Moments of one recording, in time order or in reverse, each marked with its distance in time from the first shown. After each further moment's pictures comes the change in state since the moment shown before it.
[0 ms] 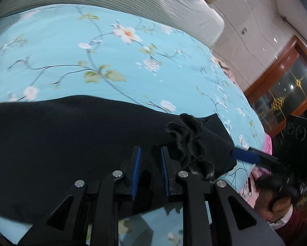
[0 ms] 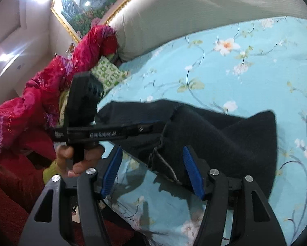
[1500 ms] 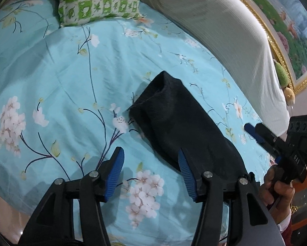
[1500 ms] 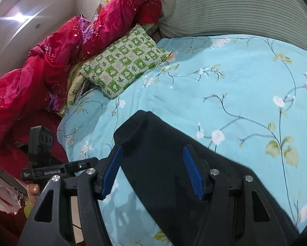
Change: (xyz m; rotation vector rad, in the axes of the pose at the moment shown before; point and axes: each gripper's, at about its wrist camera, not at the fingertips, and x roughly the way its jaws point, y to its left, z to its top) left arm -0.199 0.184 -0.107 -0.636 -0.298 0.343; right arm 0.198 0.110 0.105 -0.244 0.236 0.137
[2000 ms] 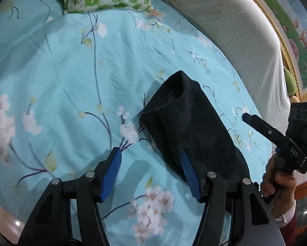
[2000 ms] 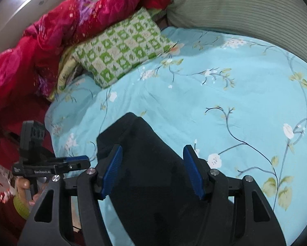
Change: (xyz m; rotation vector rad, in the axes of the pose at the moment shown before) left arm 0.030 0.013 0.016 -0.064 0.040 -0.001; right arm 0.050 -0.005 0.038 -0.129 0.134 -0.032
